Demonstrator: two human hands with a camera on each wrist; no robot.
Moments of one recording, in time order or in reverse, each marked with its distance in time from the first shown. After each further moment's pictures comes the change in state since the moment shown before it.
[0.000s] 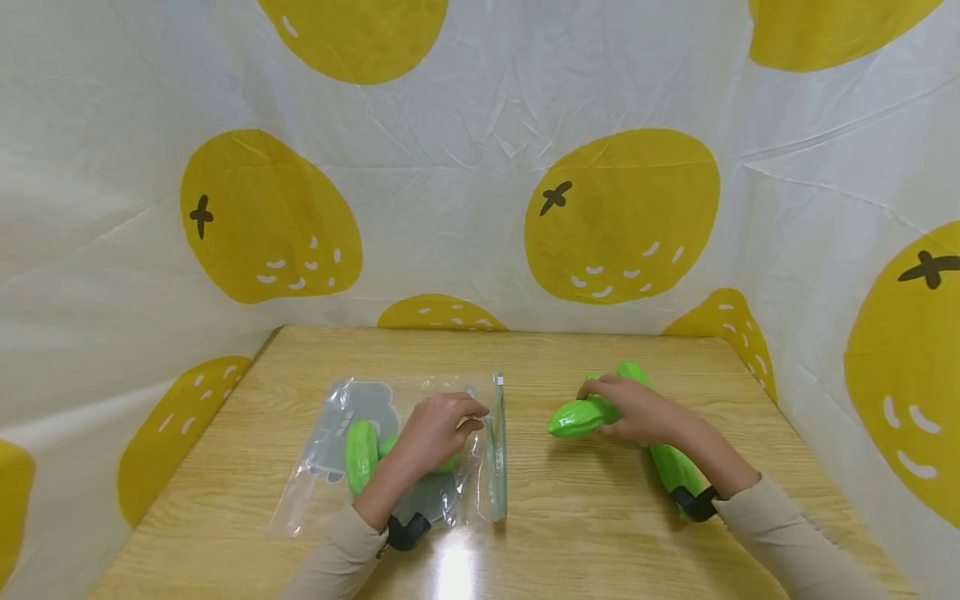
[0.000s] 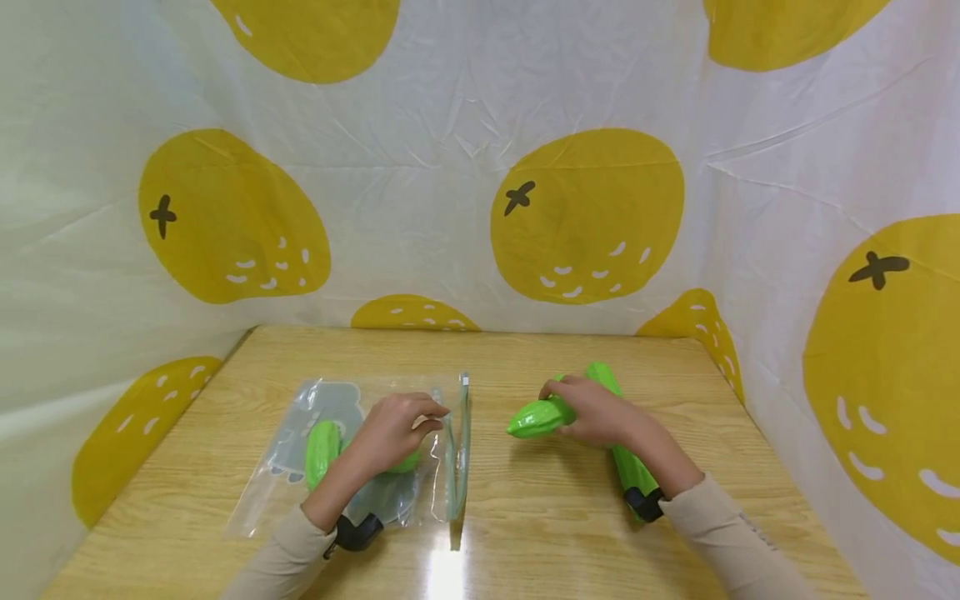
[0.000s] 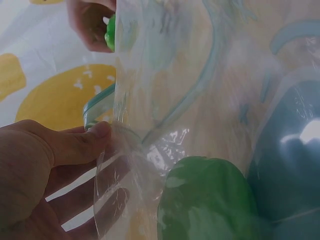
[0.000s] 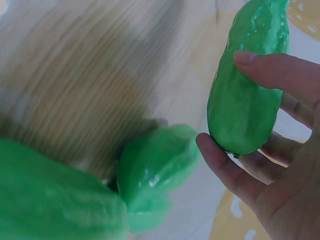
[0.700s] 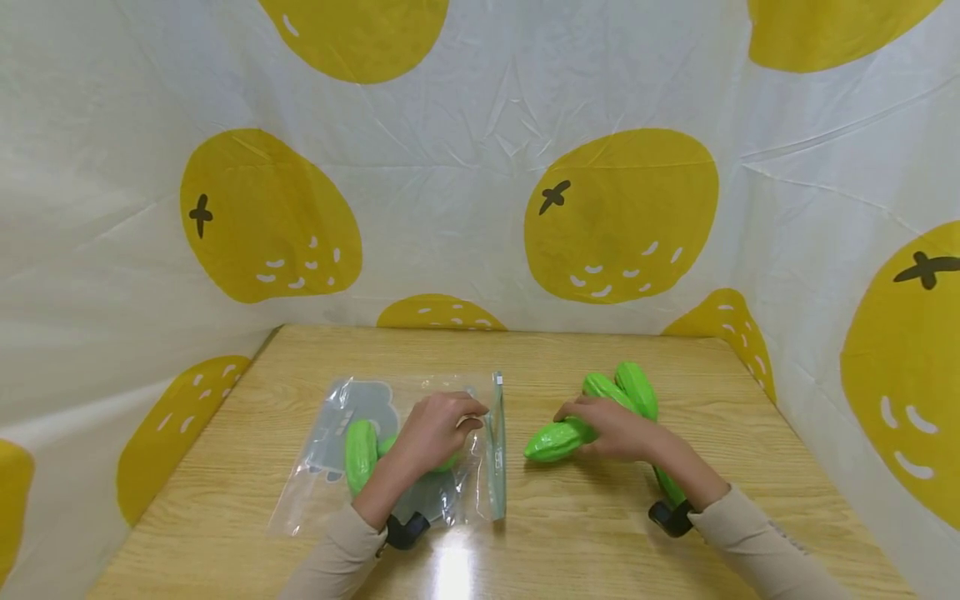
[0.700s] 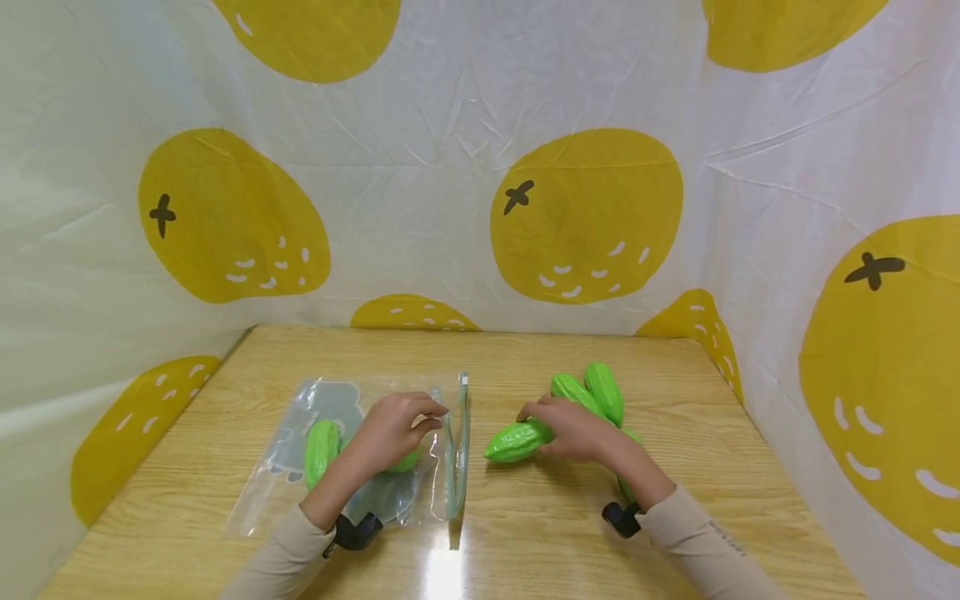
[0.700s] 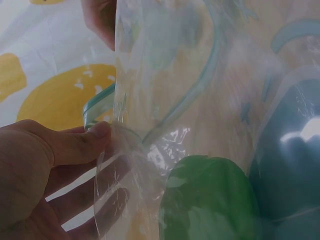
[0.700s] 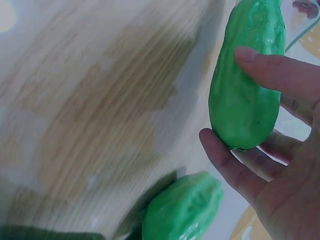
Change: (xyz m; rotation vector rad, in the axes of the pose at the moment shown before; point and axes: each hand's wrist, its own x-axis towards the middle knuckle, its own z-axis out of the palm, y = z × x) left_hand 0.000 0.000 0.001 0.007 0.013 0.005; right_hand 0.009 -0.016 0.032 0.023 -0.053 -0.069
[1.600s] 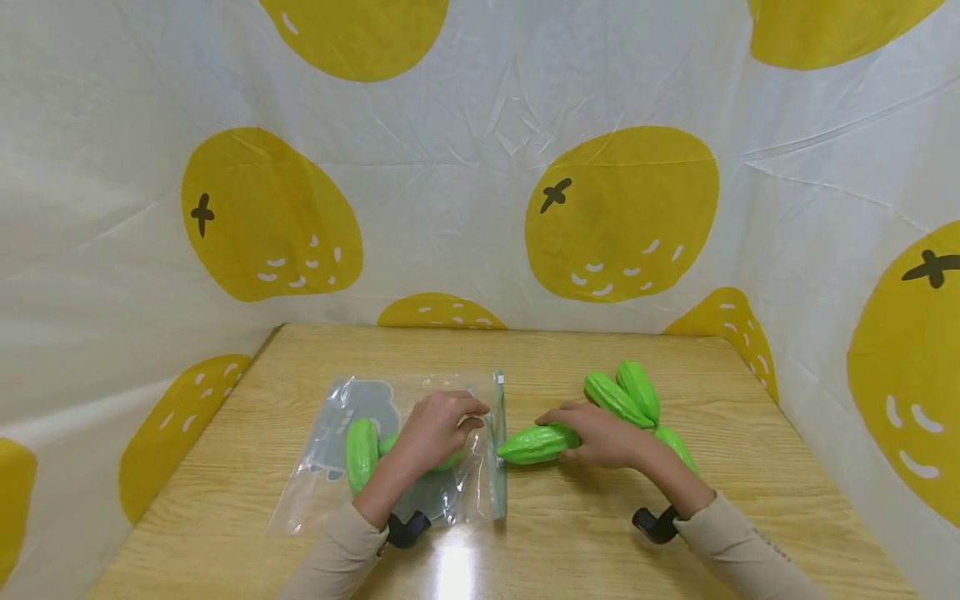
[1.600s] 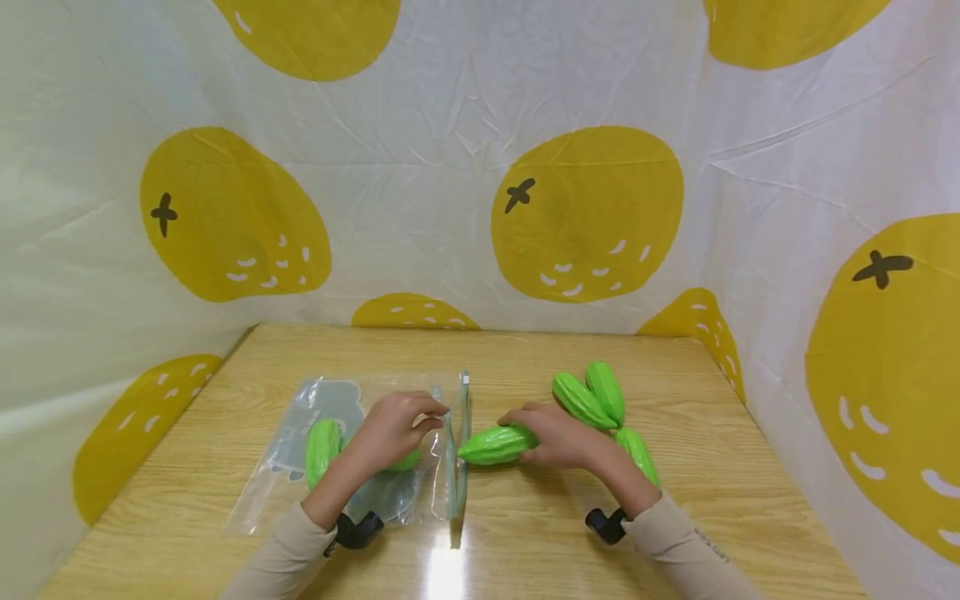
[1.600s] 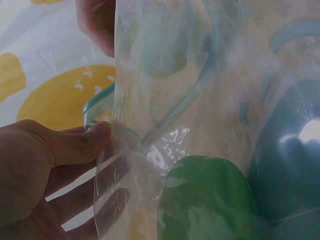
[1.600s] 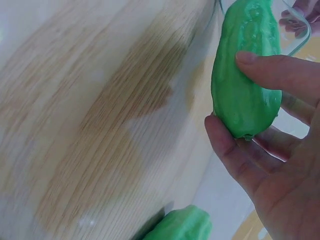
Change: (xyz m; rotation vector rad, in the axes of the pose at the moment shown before) left_hand 0.001 0.001 0.000 -0.004 -0.003 0.002; right_hand 0.010 -0.019 0.010 0.039 -0.021 -0.010
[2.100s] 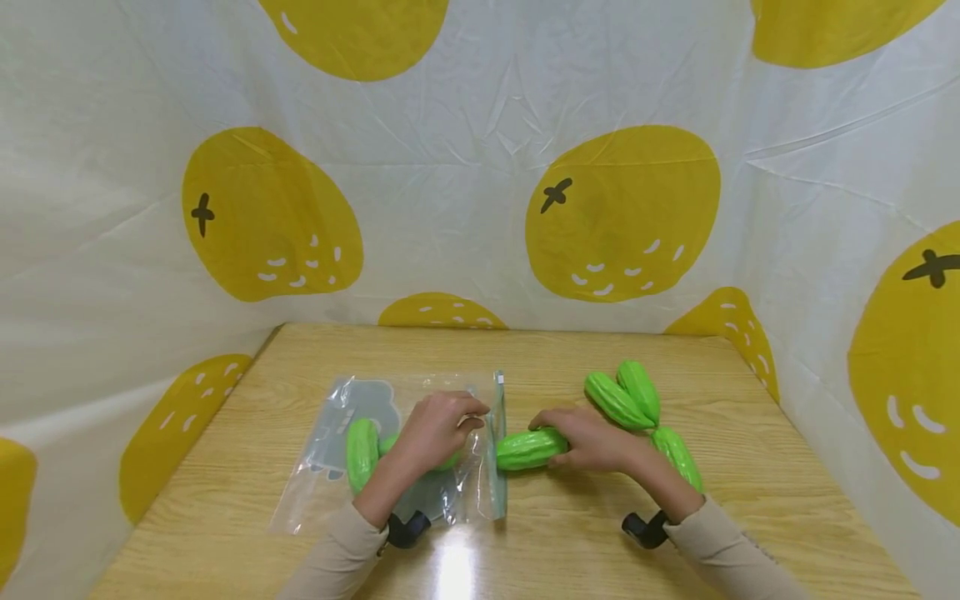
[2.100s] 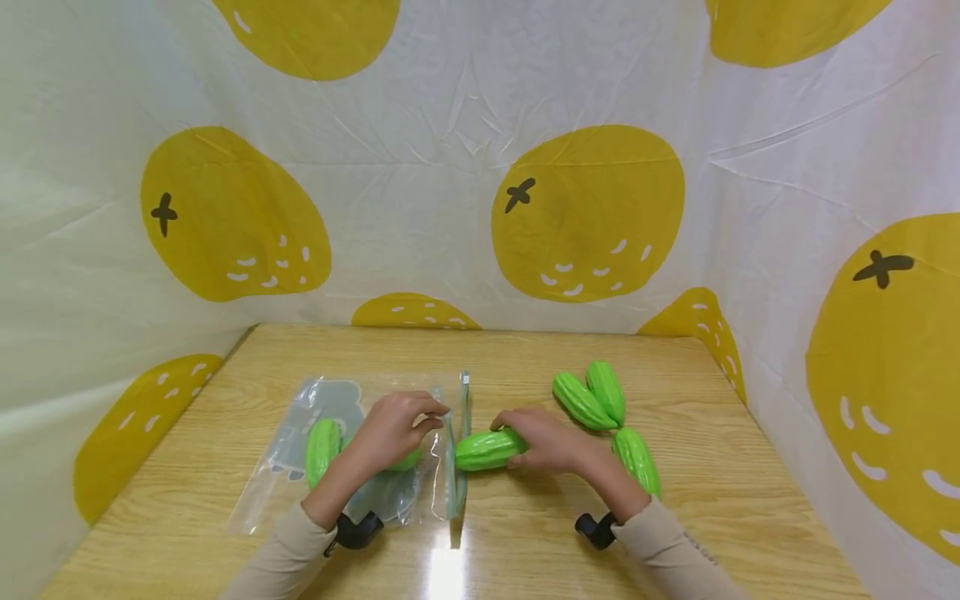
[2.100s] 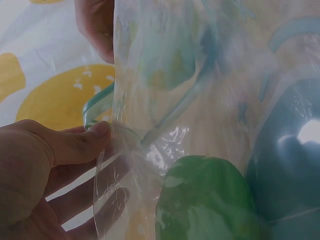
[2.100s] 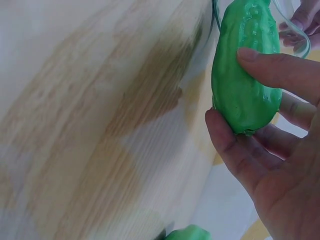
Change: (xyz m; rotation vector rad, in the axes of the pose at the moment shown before) left_hand 0.000 -0.001 0.001 0.000 -0.015 -0.011; right_hand 0.009 -0.006 0.010 0.060 0.005 0.007
